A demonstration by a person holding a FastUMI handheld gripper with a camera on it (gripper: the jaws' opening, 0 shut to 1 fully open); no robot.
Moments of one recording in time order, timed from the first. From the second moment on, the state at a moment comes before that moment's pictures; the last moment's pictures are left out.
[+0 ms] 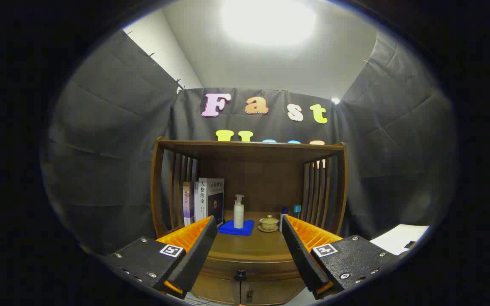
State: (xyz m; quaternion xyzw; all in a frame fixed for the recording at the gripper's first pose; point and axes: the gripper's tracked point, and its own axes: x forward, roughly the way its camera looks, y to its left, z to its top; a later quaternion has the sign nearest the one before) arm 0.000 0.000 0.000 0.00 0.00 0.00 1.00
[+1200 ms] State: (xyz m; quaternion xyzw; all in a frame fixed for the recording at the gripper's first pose) arm 0.008 0.021 -0.026 0.02 0.03 0.03 1.00
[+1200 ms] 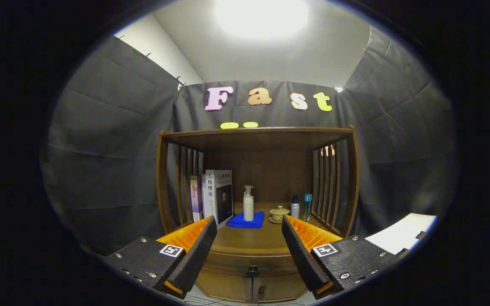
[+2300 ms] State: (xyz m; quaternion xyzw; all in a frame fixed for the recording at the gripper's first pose) arm 0.065 0.020 -0.231 -0.05 0.14 0.02 0.99
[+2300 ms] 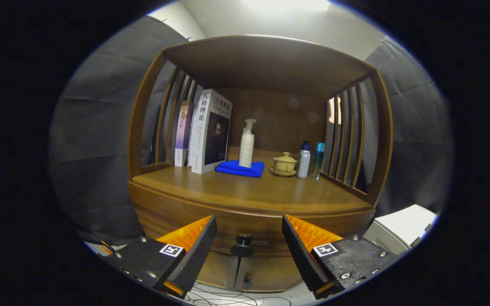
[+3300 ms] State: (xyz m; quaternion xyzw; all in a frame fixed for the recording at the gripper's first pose) arm 0.088 0.025 -0.331 0.01 0.19 -0.01 0.98
